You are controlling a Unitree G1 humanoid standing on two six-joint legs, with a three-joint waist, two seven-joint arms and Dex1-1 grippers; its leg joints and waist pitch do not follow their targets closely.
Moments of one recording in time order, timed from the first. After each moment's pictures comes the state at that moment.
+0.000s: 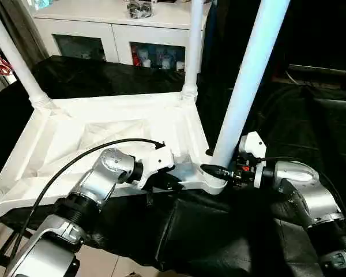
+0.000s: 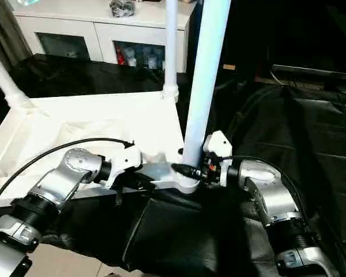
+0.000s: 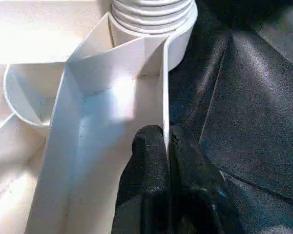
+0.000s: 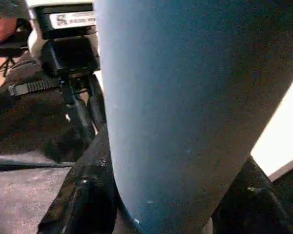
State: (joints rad) left arm -0.60 0.35 -0.39 0.53 0.04 0.15 -1.19; right arm -0.40 -0.42 0.15 0.40 0.25 0.05 1.12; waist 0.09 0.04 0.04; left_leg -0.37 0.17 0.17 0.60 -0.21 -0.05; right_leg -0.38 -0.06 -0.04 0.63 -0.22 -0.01
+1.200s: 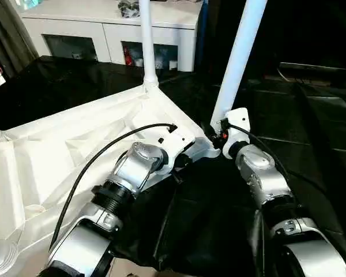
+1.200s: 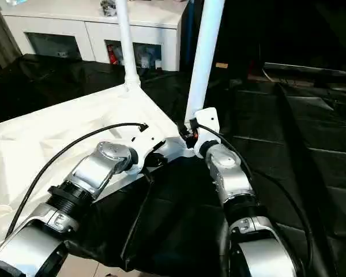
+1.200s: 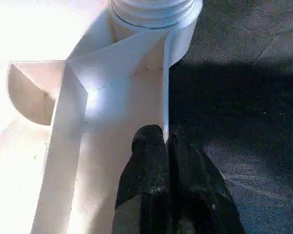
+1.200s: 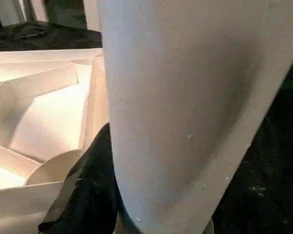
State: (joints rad) left arm -0.72 0.11 -0.33 0.54 0.12 0.59 -0.69; right arm -0.63 -0.10 0.02 0.76 0.11 -0.01 0.31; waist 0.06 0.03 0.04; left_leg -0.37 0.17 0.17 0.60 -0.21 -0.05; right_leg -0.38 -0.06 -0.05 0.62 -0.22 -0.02
